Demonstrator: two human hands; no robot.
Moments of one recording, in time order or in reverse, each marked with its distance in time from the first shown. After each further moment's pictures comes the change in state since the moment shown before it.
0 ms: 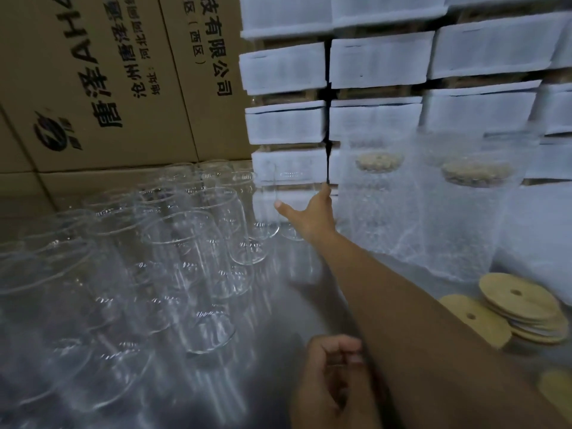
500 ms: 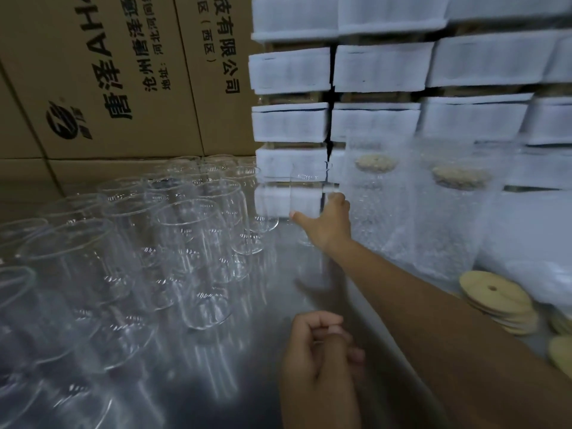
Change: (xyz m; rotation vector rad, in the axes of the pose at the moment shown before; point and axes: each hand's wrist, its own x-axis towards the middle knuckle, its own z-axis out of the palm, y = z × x) left_hand 0.011 -0.004 -0.008 -0.124 0.021 -0.037; right_hand -0.019 0.007 -0.014 -0.158 0.071 -0.084
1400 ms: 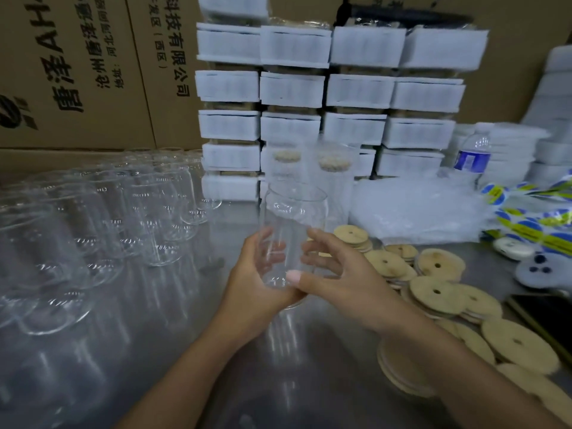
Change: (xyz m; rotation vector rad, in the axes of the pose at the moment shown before) left_hand -0.065 0.023 -0.007 0.282 -0.517 0.353; right_hand -0.251 -0.026 -0.220 0.333 -0.352 -0.019
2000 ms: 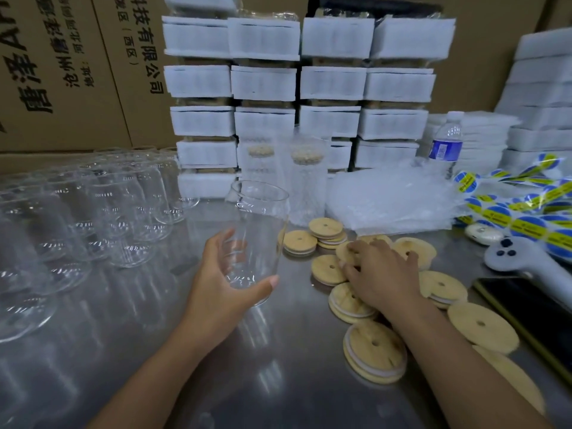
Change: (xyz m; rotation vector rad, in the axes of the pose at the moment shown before) left_hand -0.007 -0.006 0.006 0.156 0.077 0.012; right_hand 0.004 0.046 -0.075 -1.267 0.256 0.331
